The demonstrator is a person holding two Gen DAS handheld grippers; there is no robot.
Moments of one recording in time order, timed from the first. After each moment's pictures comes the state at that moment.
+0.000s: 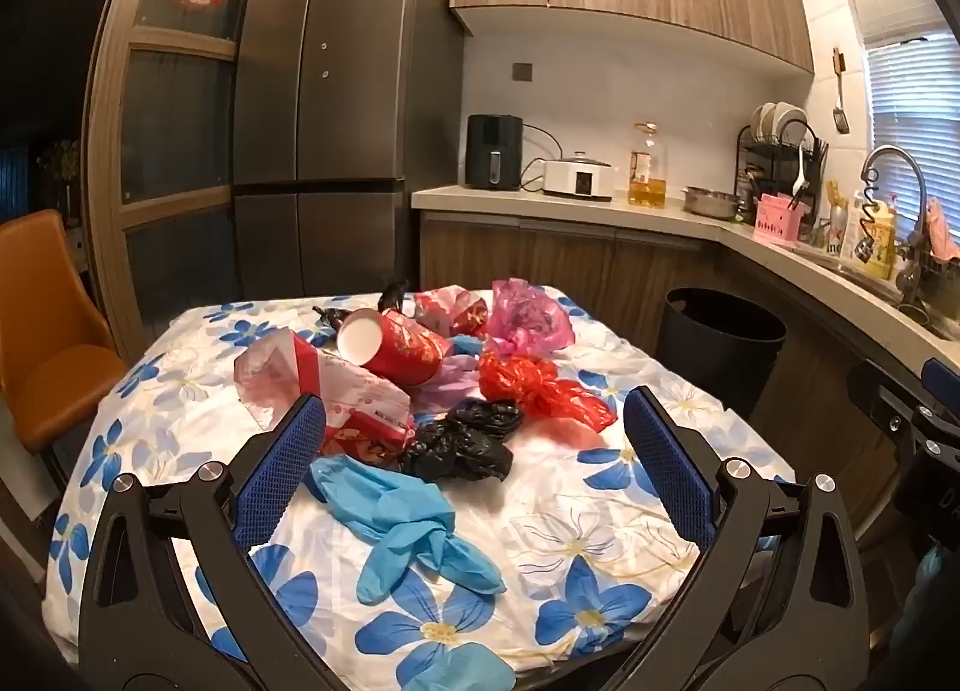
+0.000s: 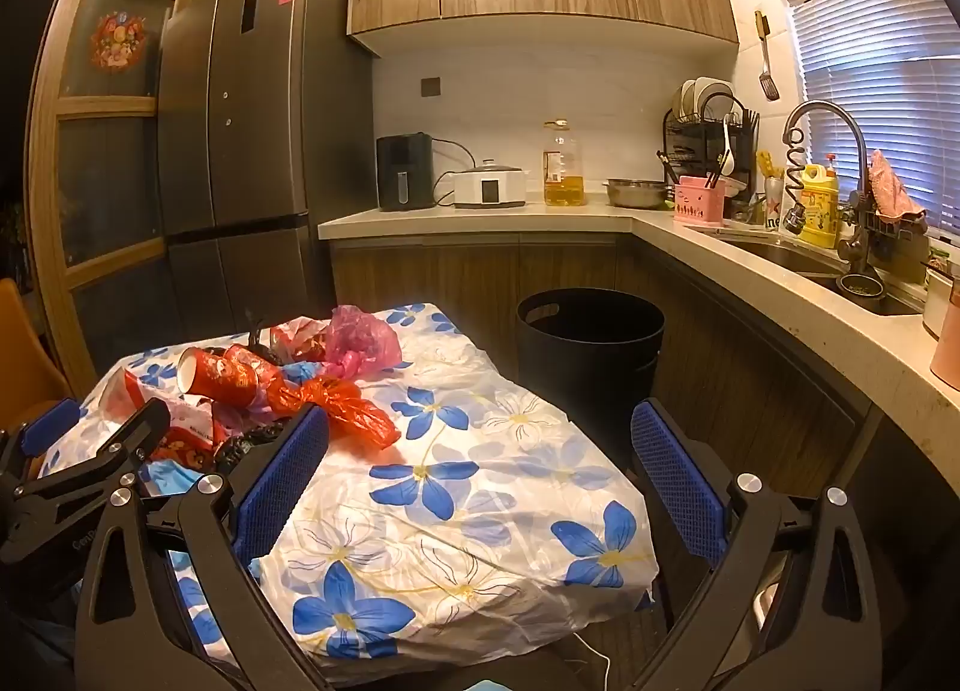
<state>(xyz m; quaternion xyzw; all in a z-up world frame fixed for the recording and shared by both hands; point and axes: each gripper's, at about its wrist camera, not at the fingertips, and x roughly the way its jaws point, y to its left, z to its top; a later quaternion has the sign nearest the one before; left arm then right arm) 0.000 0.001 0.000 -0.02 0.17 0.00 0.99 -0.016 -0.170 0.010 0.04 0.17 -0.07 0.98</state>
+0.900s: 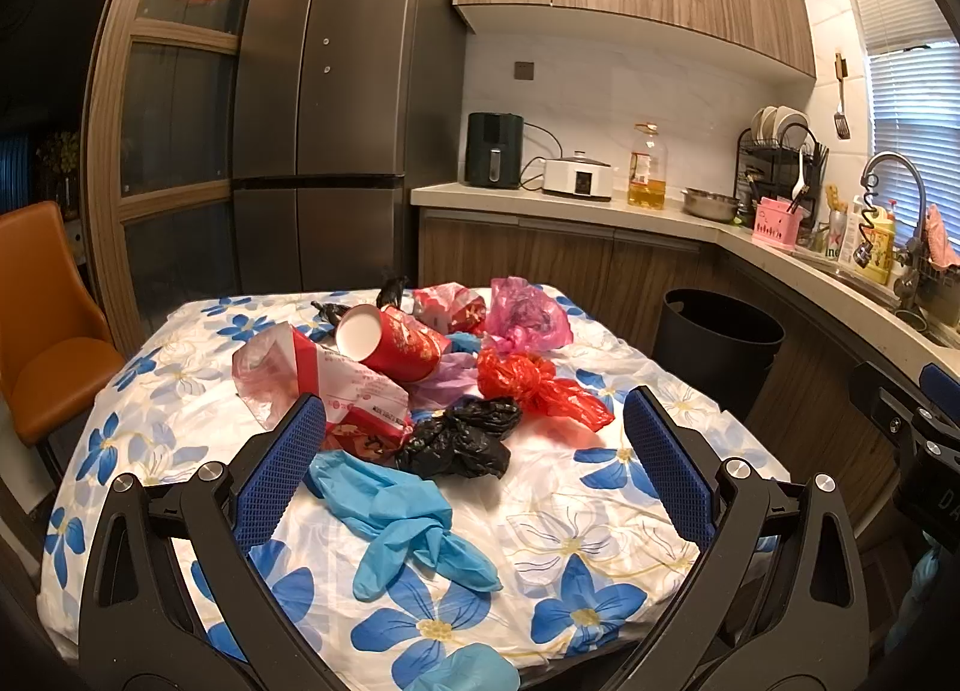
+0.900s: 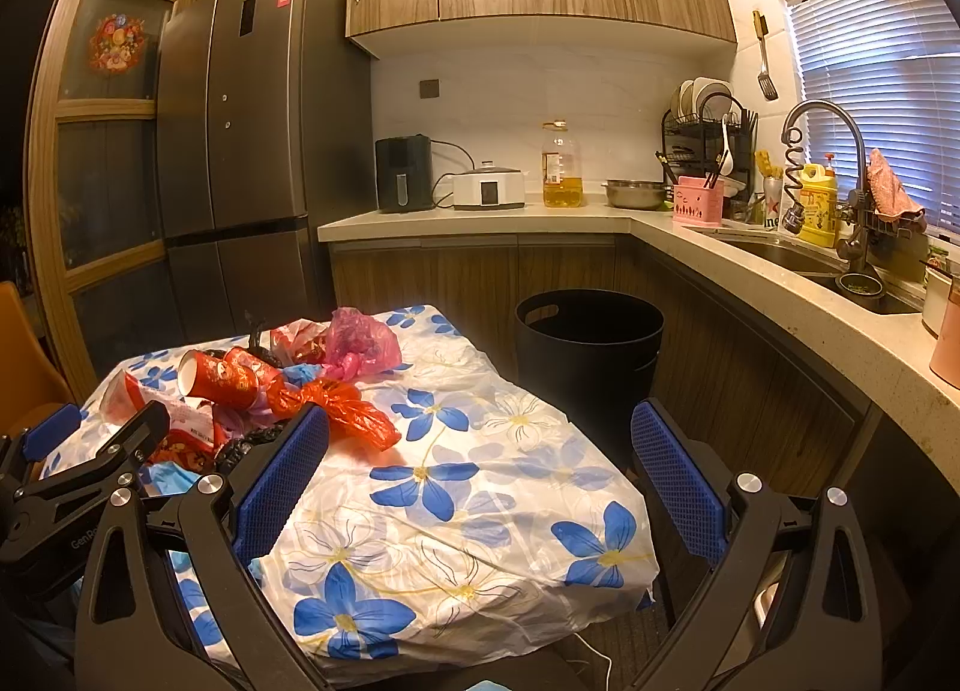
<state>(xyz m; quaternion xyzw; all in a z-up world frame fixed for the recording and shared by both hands) 0.001 0.000 0.000 -0.02 0.17 0.00 0.98 -0.016 -0.171 0.010 0.04 0.16 -0.07 0.98</state>
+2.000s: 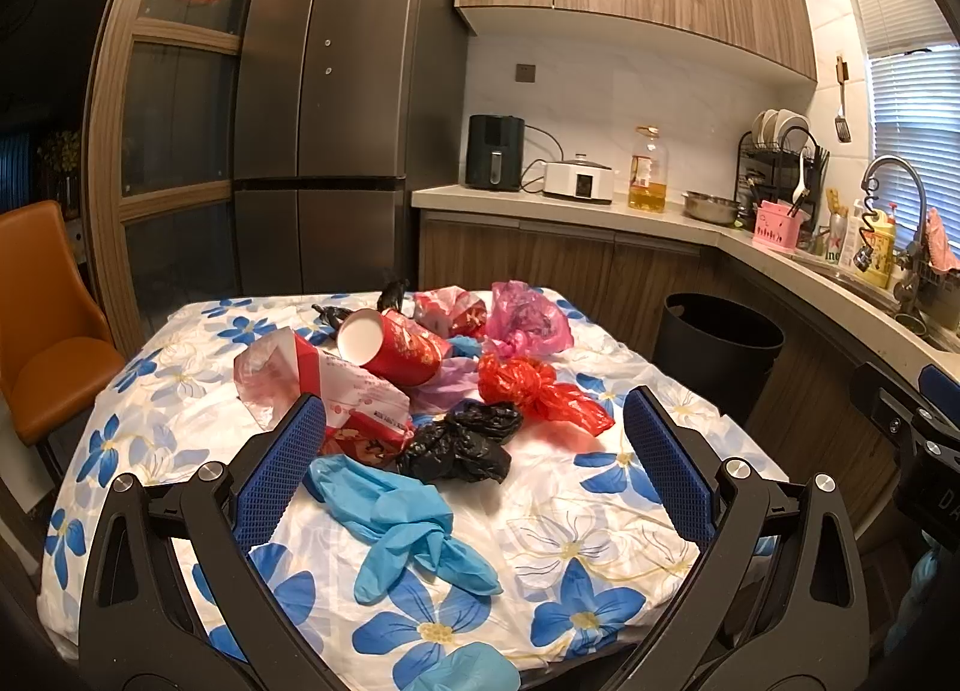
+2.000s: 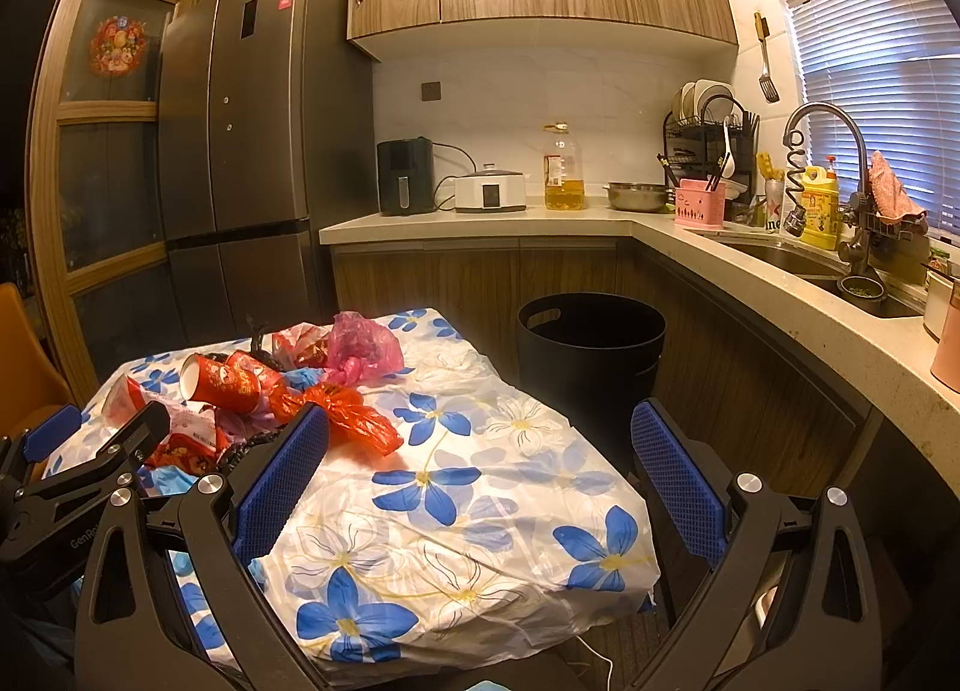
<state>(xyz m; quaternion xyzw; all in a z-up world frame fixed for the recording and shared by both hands) -0.001 0.003 -0.002 -0.02 0.17 0.00 0.98 -0.016 -0.169 0.011 0.04 0.16 -0.07 0.98</state>
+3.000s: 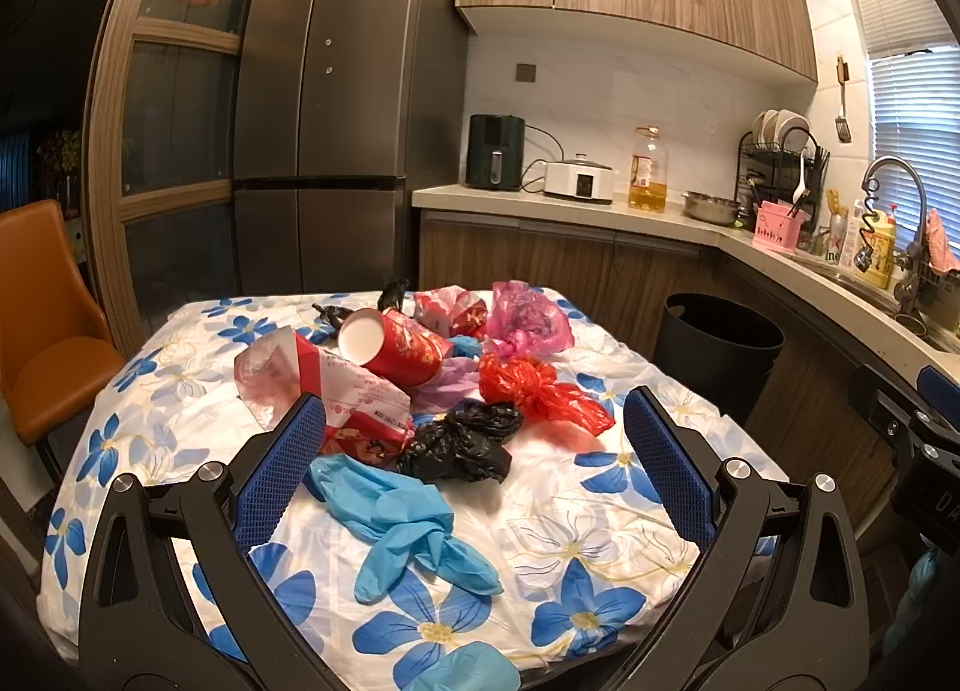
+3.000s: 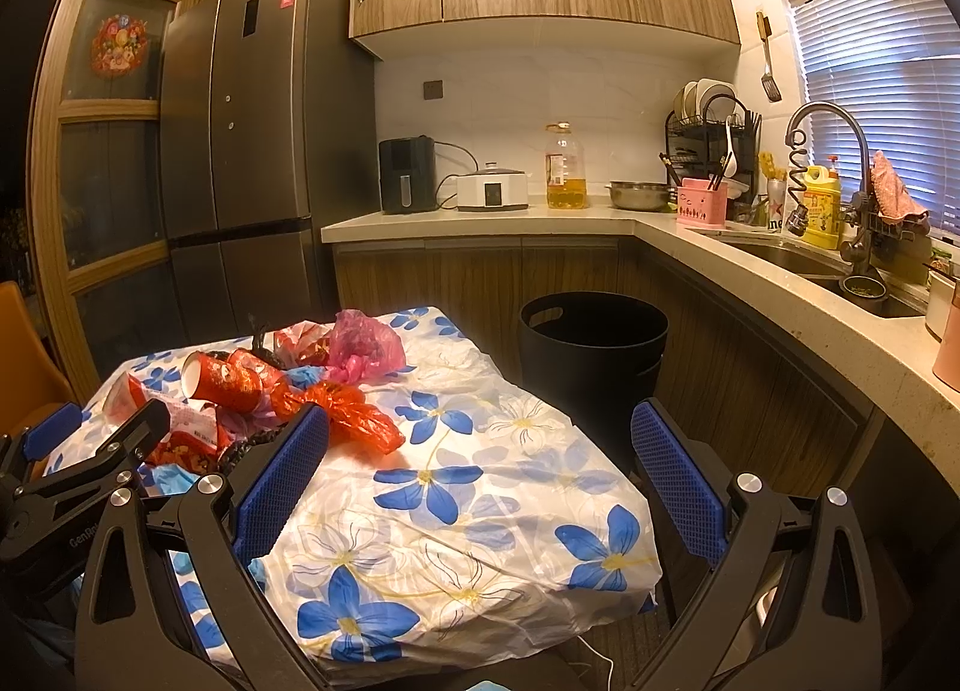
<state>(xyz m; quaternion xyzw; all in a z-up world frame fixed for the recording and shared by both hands) 0.000 0.004 -0.001 -0.03 0.17 0.00 0.98 -0.015 -0.169 0.016 0.04 0.16 -0.07 0.98</state>
